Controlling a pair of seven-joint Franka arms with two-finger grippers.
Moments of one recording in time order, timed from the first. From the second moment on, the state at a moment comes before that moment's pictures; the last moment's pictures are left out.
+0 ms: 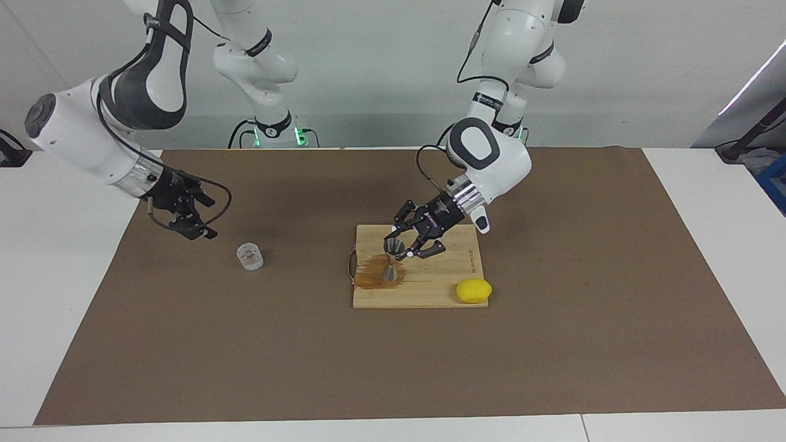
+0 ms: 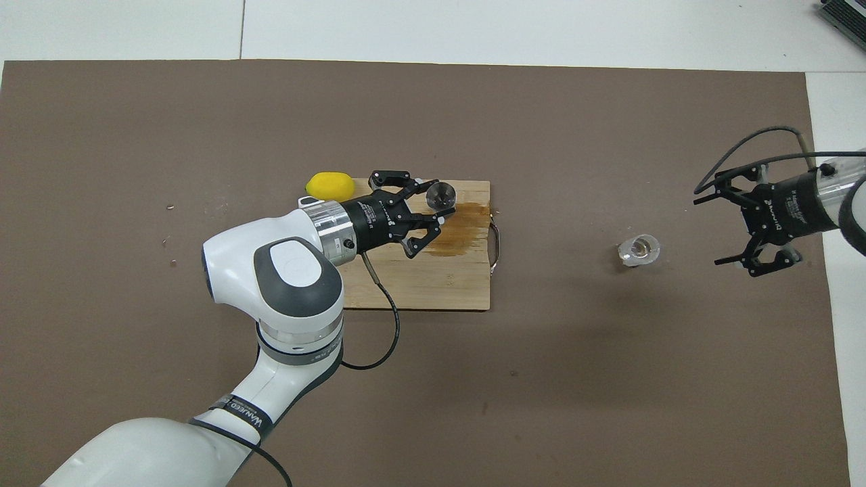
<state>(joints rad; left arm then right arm) -0.53 0.30 -0.05 -1.93 -1.73 2.60 -1.16 -0.19 0.16 0.01 -1.82 0.40 1.79 1.01</state>
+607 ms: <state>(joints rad) -0.58 0.32 -0.05 -1.92 -1.73 2.68 -1.16 -0.21 0.27 0.01 -1.93 0.50 1.93 0.97</state>
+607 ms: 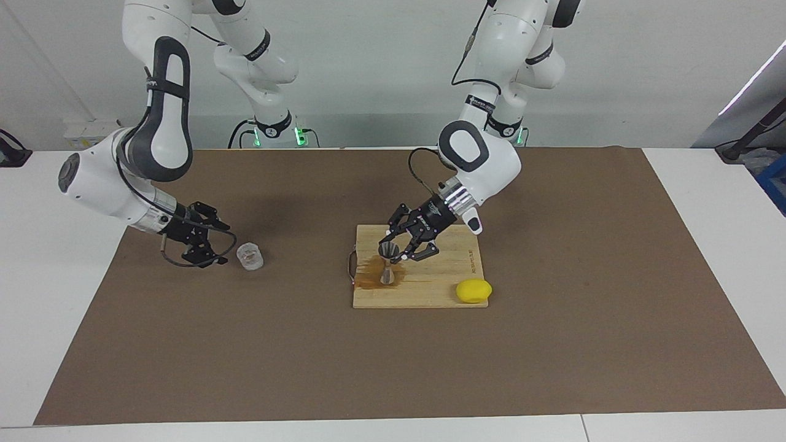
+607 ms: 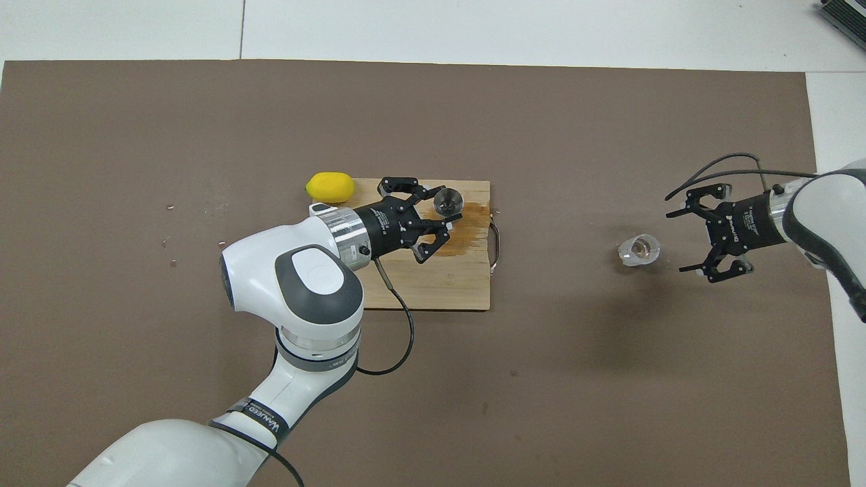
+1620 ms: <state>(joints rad) -0.60 0.33 -0.05 -1.92 -1.73 2.69 -1.16 -0.25 0.42 0.01 -1.93 0.65 1.95 0.80</state>
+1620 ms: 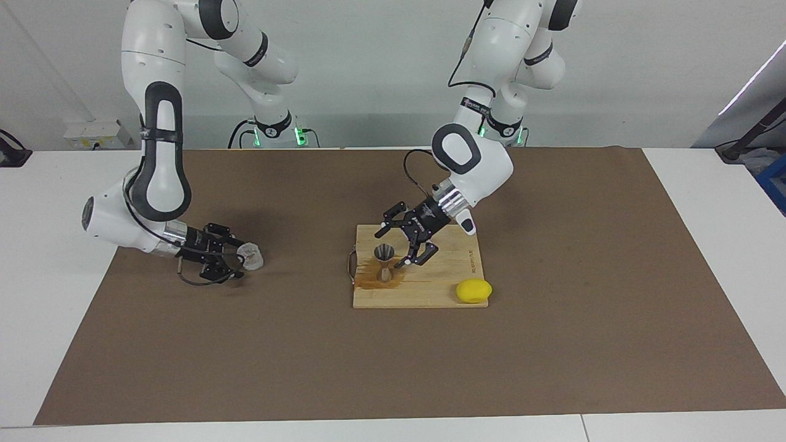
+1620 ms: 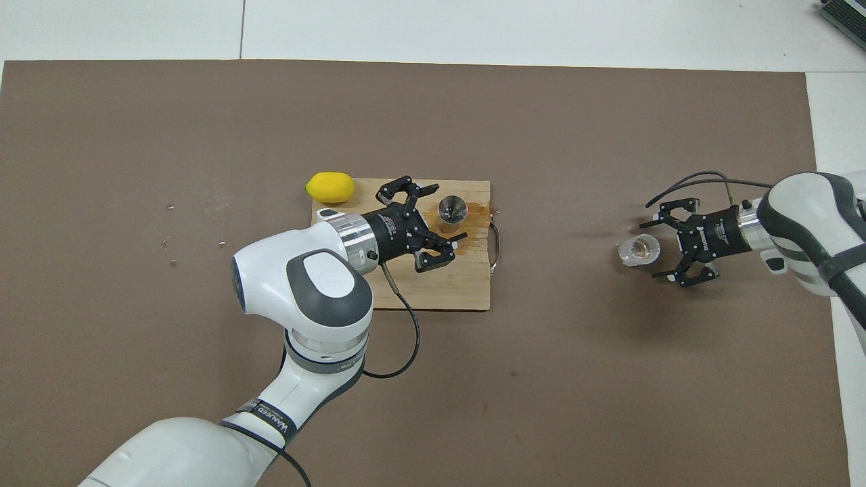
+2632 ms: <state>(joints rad) -0.44 0.21 -0.02 -1.90 -1.11 2.20 -1.16 -0.24 0.42 0.02 -1.94 0.66 1.95 0.80</state>
